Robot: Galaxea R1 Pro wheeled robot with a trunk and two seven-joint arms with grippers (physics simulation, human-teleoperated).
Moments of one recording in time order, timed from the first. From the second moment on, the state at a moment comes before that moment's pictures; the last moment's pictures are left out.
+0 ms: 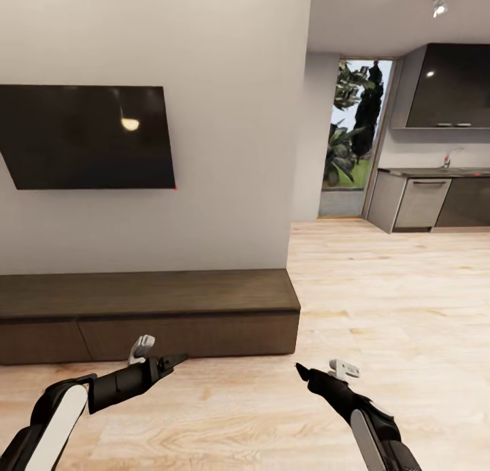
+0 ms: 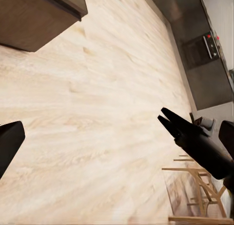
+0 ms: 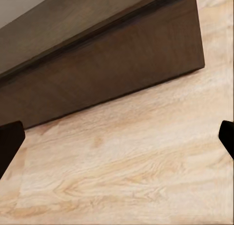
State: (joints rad) left arm -0.22 0.19 0.10 -1.40 0.76 1.00 -0.48; right arm -0.22 0.04 -0.09 -1.18 -0.33 0.43 0.14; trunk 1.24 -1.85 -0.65
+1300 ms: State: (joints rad) left arm -0.22 0.18 0.02 -1.40 0.76 0.99 -0.55; right arm -0.23 0.05 -0.09 -0.97 -0.99 0.24 0.19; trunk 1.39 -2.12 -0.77
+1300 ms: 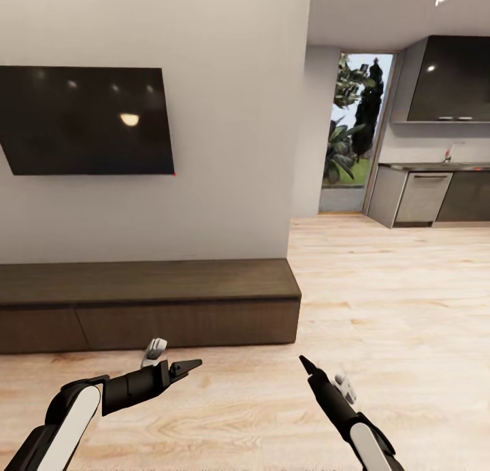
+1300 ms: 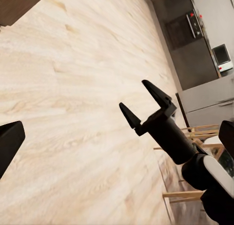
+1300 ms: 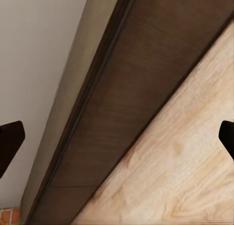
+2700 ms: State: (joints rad) left arm -0.22 0.18 0.02 -1.41 0.77 0.99 -0.55; right arm -0.23 0.04 -0.09 -0.89 -1.24 0.31 0.30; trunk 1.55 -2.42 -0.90
